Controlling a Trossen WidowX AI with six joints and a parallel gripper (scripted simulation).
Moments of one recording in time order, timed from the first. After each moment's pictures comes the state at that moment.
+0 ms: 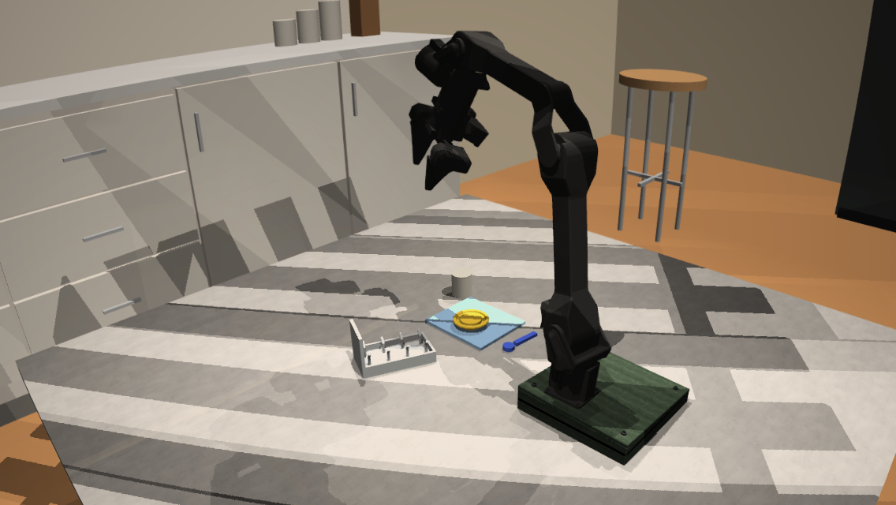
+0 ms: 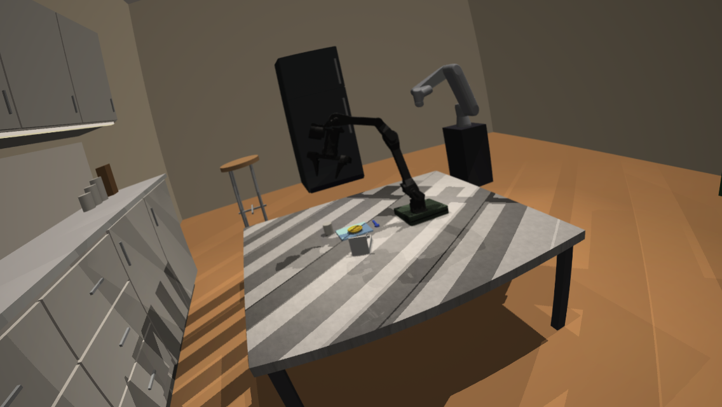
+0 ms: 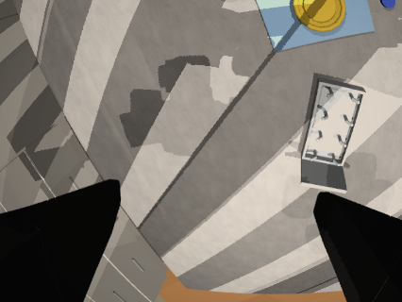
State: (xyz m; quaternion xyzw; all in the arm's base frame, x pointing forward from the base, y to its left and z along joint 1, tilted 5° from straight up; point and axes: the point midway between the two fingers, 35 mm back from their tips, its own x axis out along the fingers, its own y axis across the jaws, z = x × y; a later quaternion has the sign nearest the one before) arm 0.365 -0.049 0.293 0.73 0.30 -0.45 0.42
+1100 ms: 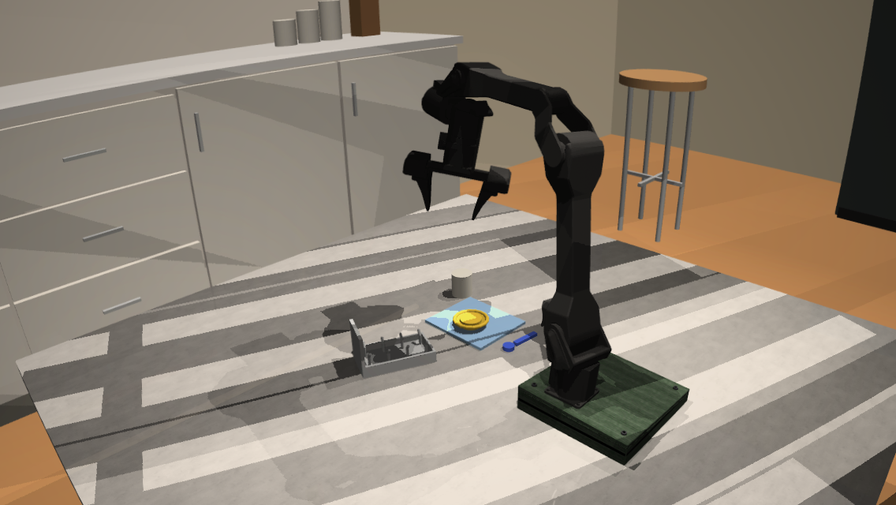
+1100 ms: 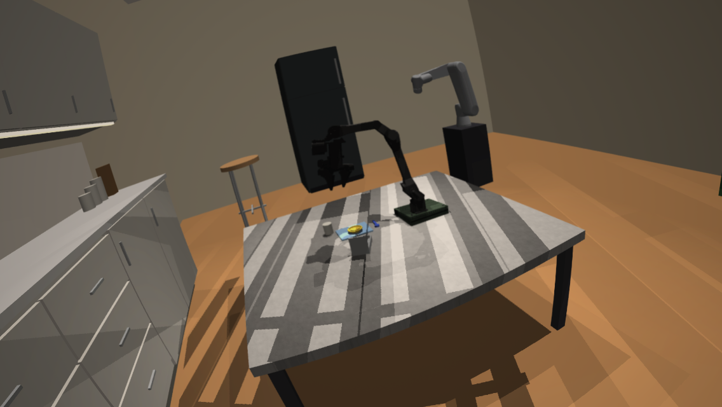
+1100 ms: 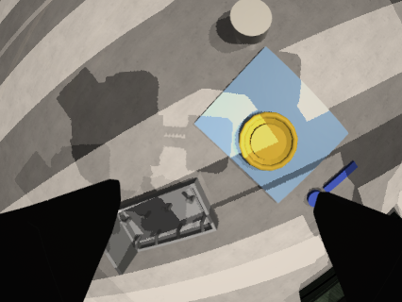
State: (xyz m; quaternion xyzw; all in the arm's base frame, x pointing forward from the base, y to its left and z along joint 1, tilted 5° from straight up) arm 0.329 -0.079 0.227 0.35 0.56 -0.31 0.68
